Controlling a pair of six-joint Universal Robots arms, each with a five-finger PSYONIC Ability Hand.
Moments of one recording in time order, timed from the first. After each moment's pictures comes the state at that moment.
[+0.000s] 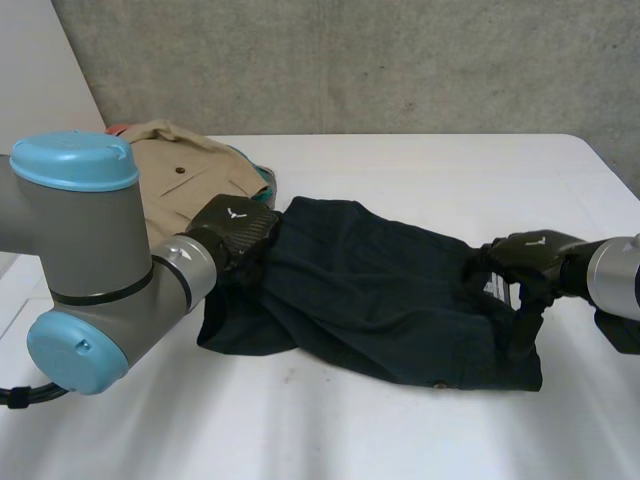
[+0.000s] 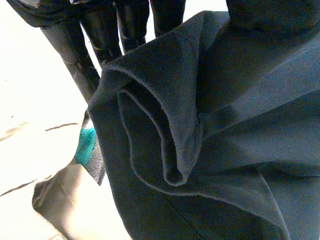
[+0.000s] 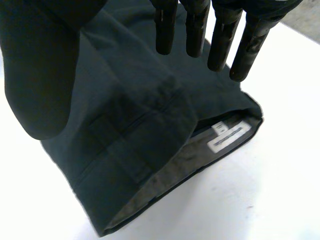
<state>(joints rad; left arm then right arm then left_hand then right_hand) 4.20 -2.01 -1.36 3.03 -1.47 3.48 1.74 -1.28 1.39 0.64 1.24 2.63 1.12 1.20 1.19 1.20 1.00 0.26 0.29 0.28 0.29 0.11</state>
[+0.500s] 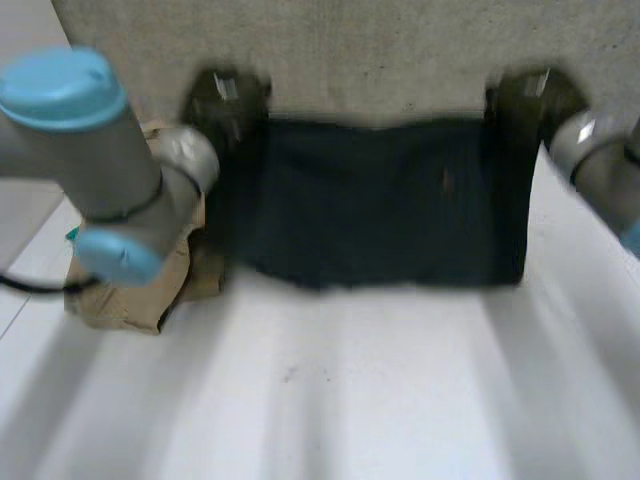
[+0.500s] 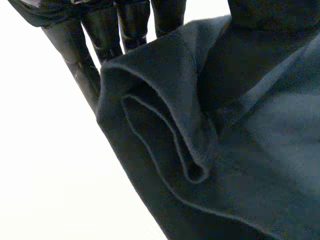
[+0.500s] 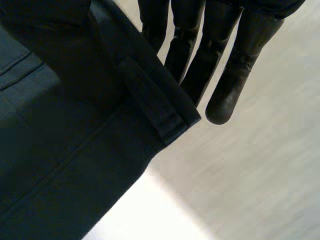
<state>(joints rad) 4.23 -2.15 -0.95 3.31 -1.51 3.53 1.83 -1.08 0.99 -0.01 1.39 2.71 1.12 1.20 1.19 1.20 1.00 1.00 1.18 1.17 1.19 0.97</state>
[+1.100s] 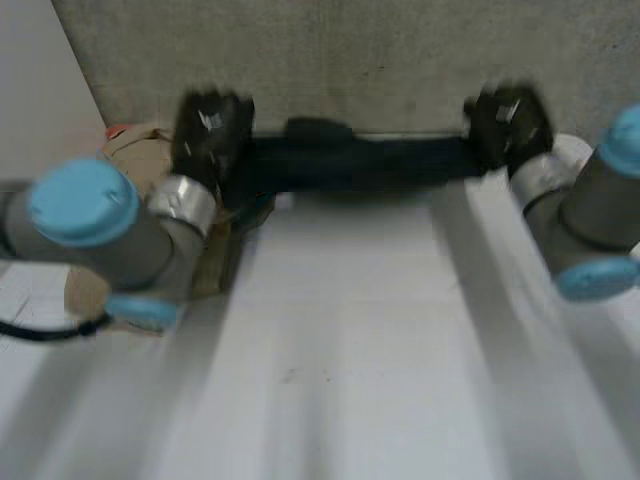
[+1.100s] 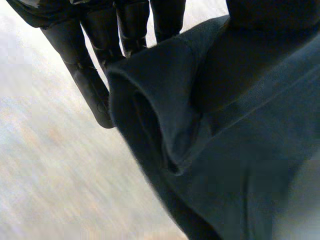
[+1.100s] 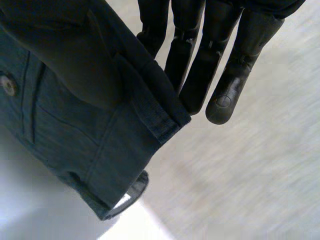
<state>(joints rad) 4.25 -2.12 -1.35 3.77 -1.52 3.44 1.87 -1.02 1.22 -0.37 1.44 2.67 1.12 1.20 1.19 1.20 1.00 1.00 1.18 1.18 1.19 0.97</state>
